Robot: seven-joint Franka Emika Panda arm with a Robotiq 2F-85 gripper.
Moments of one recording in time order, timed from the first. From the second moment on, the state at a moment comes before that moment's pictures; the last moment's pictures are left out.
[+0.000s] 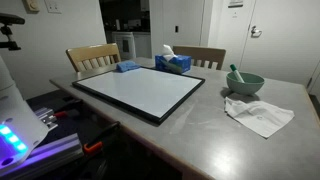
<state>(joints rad) -0.08 -0.52 -0.27 -2.22 -0.19 1.80 -0.44</state>
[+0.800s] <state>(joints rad) -0.04 -0.47 -0.26 -2.22 -0.18 1.93 -0.44</state>
